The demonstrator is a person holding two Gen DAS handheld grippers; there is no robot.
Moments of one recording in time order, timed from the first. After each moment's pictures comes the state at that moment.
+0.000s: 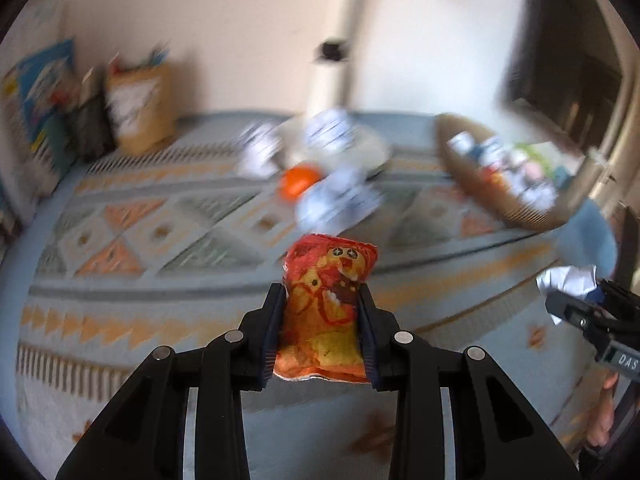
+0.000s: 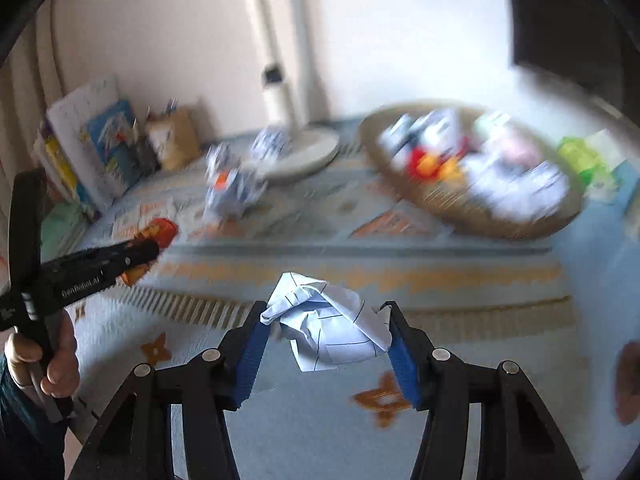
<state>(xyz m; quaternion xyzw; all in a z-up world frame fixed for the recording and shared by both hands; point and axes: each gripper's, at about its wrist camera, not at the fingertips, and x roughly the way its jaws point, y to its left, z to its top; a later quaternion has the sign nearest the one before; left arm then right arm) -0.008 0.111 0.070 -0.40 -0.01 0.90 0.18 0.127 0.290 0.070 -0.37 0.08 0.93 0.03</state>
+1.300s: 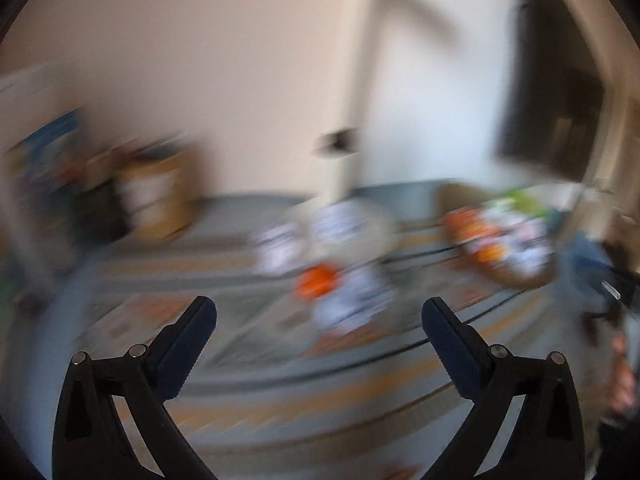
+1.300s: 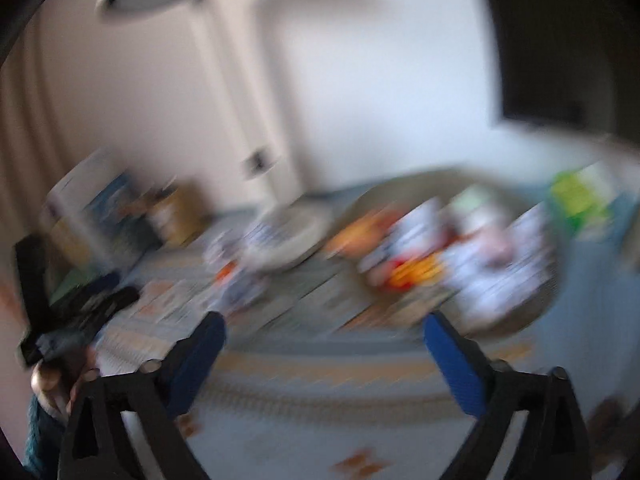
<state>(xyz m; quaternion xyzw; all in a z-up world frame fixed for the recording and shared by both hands) -0.018 0.059 0.112 -0.33 0.00 0.93 0.14 0.097 0.268 0.104 -0.37 0.13 0.92 -0.04</state>
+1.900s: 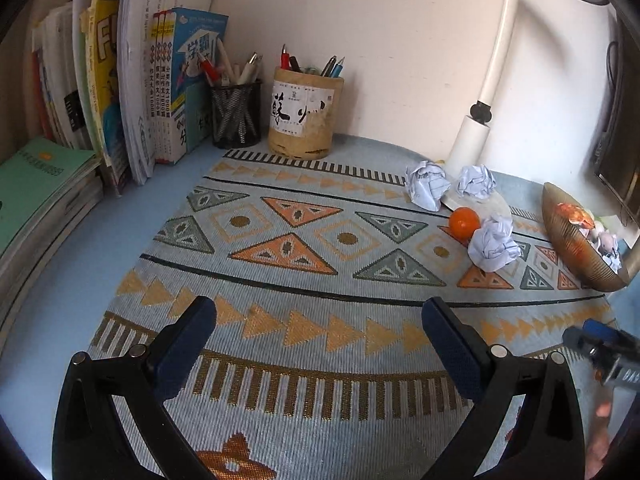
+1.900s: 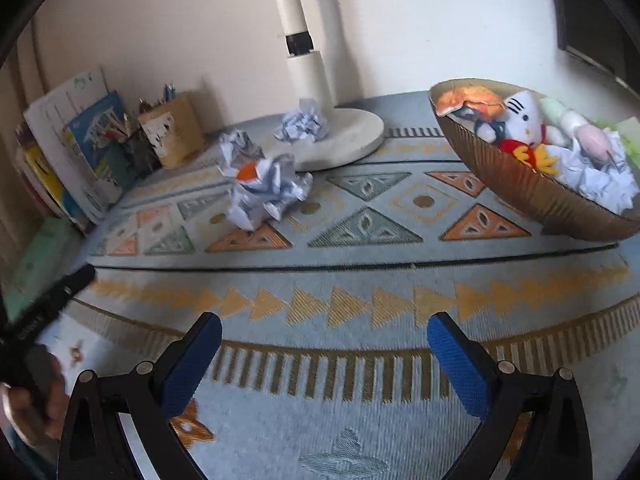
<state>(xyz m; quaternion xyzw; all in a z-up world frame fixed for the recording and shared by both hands) 0.007 -0.021 0.039 -0.34 -0.07 0.94 0.02 0.062 0.191 0.017 -0.41 0.10 0.91 0.03</state>
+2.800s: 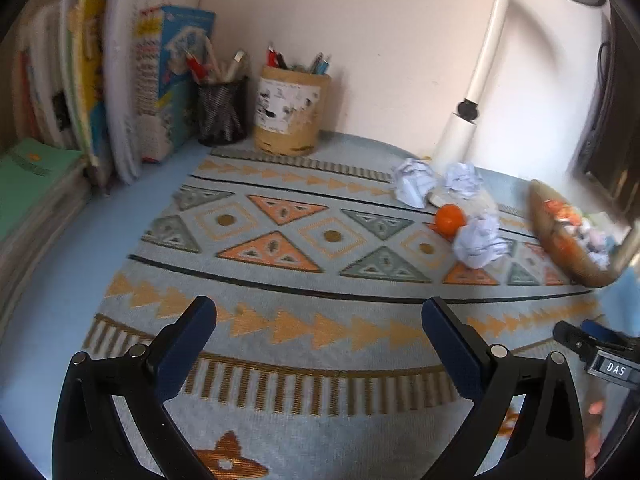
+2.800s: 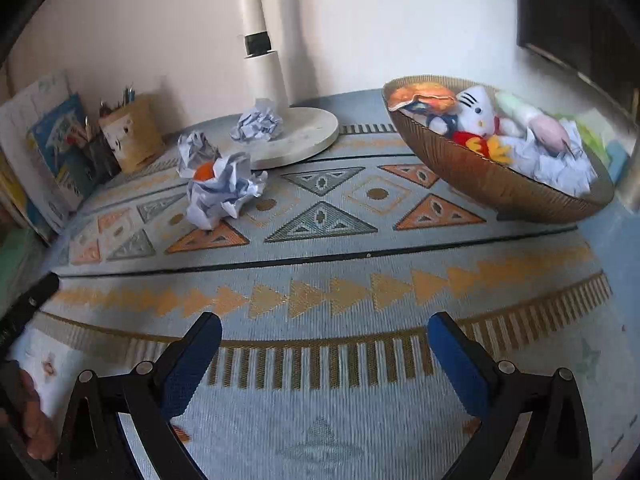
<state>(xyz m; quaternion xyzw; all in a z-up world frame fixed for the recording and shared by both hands) 0.003 -0.023 0.045 -0.36 -0.09 0.93 0.06 0.062 0.199 0.037 -0.42 0.11 0.90 0.08</state>
